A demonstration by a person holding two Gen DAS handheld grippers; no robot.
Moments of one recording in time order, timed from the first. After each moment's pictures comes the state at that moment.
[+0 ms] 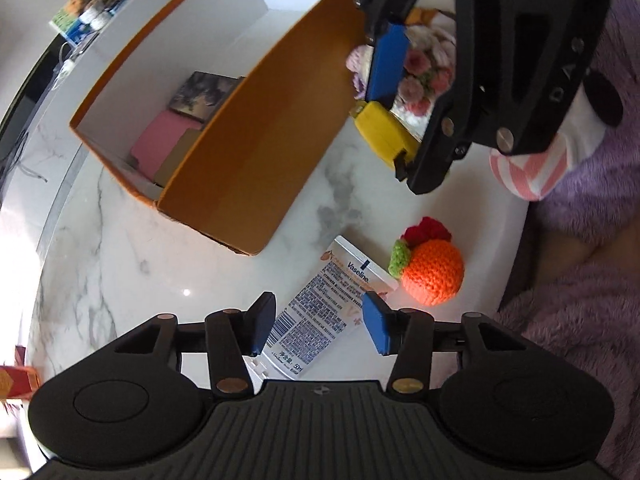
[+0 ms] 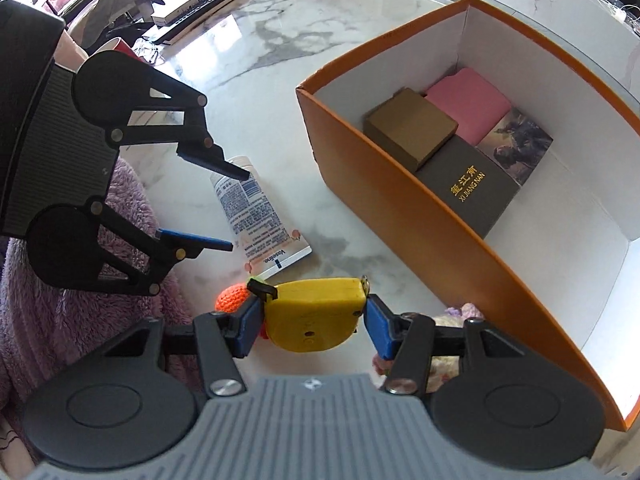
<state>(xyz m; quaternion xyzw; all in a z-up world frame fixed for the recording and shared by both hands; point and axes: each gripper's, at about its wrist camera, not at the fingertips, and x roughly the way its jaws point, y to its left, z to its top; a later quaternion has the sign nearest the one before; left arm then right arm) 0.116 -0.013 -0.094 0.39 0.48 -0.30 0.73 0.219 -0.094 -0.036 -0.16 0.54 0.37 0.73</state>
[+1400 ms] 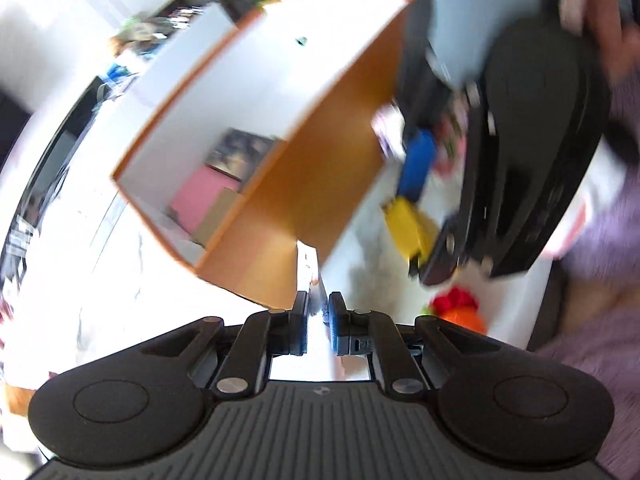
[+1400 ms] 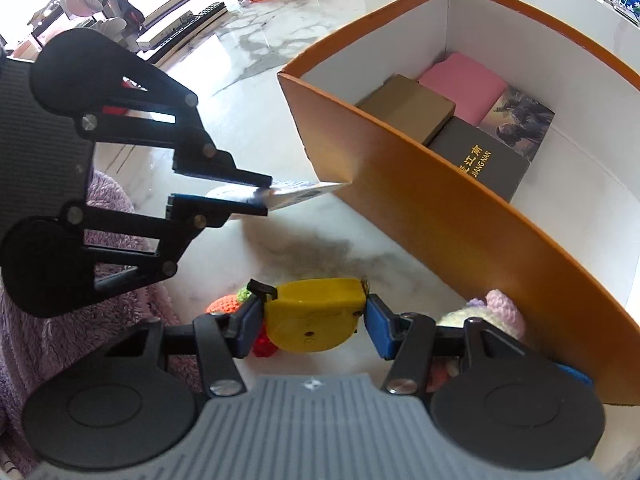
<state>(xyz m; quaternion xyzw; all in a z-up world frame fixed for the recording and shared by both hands) 0.109 -0.044 -0.090 0.36 0.40 -0.26 0.80 0.210 -0.097 -0.062 -0.10 0.53 0.36 0.76</state>
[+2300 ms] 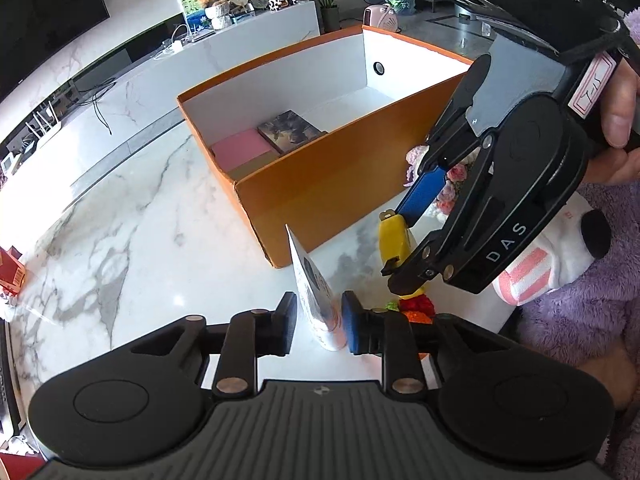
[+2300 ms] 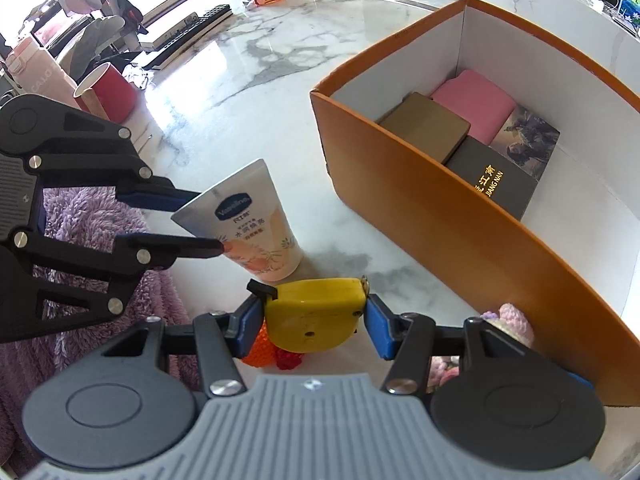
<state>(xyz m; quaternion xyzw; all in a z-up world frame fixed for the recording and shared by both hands) 0.096 0.008 -0.048 0.19 0.42 -0.20 0.86 0.199 -0.079 -0.048 -0.12 0.53 0.35 0.77</state>
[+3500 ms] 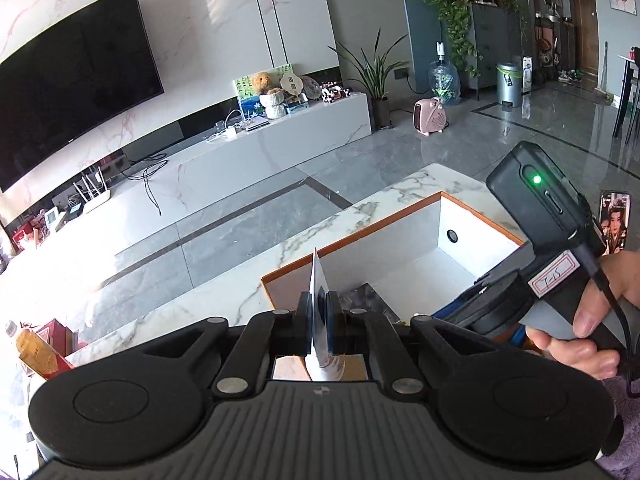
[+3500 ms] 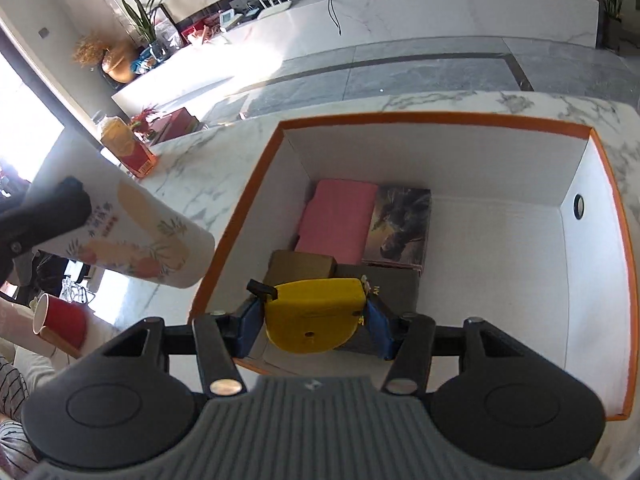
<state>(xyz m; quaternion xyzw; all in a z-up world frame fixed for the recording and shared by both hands) 0.183 -0.008 0.061 0.17 0.31 -0.16 0.92 0.294 -0.129 -0.002 0.10 0.50 0.19 0.84</state>
